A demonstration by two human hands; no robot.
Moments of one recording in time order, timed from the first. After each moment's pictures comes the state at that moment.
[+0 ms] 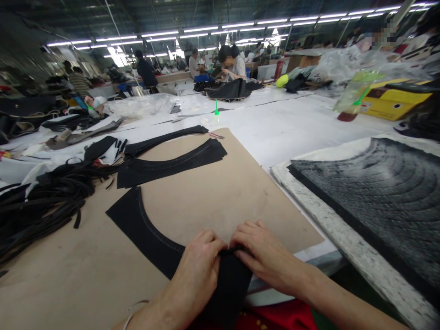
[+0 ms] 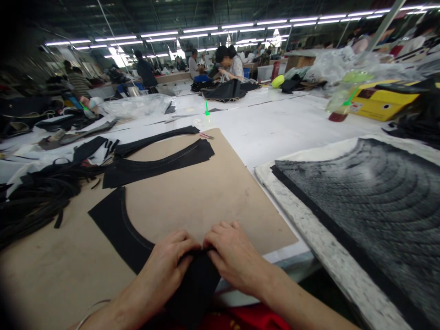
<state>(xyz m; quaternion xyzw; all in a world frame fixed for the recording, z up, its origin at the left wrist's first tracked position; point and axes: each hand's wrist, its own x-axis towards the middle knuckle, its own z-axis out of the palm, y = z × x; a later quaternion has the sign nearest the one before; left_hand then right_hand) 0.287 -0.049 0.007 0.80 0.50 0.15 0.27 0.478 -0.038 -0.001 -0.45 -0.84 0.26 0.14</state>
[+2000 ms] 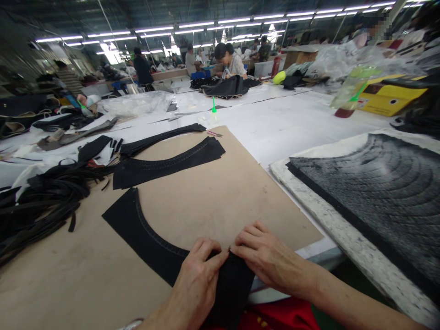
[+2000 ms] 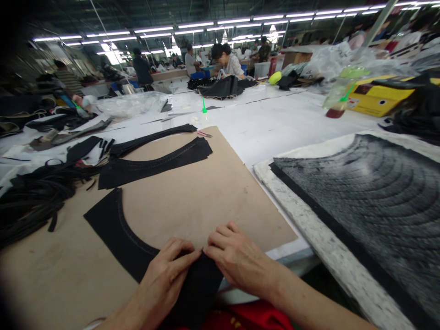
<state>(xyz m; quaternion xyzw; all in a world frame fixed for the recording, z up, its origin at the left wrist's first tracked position) 0.275 -0.064 -0.015 0.85 0.40 0.25 0.24 0.491 -0.040 -0.010 -0.32 -0.93 0.16 0.13</state>
